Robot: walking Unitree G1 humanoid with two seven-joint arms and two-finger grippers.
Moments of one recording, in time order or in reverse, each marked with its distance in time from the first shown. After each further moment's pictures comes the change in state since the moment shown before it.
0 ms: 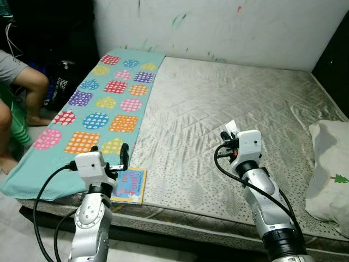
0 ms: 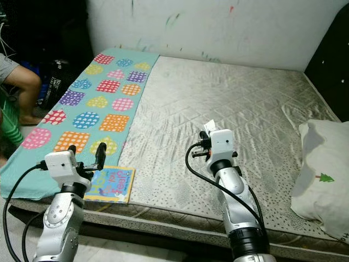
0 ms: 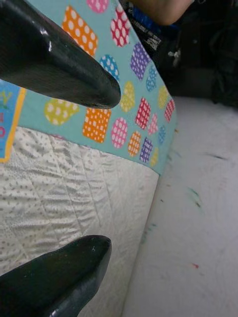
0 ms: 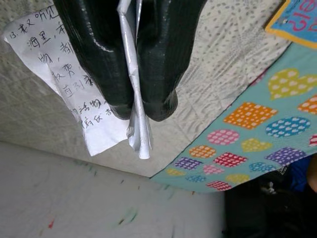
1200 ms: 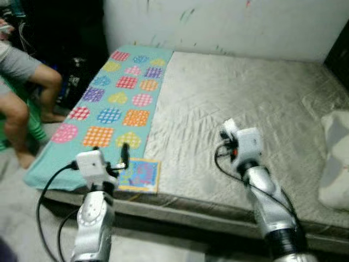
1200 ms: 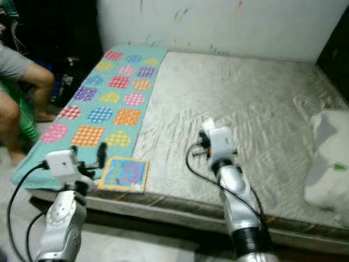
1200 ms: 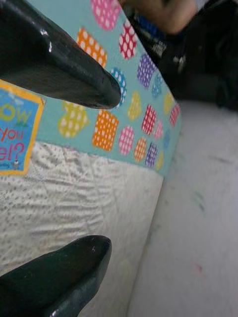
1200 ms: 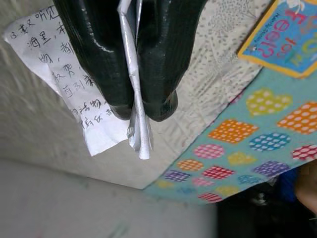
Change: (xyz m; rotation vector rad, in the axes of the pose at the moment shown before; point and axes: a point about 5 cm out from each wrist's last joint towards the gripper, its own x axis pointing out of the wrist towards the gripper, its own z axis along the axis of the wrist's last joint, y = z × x) left arm 0.001 -0.007 -0.005 -0.035 0.016 -0.001; right arm -0.004 -0.004 -0.010 -0.018 0.046 0.014
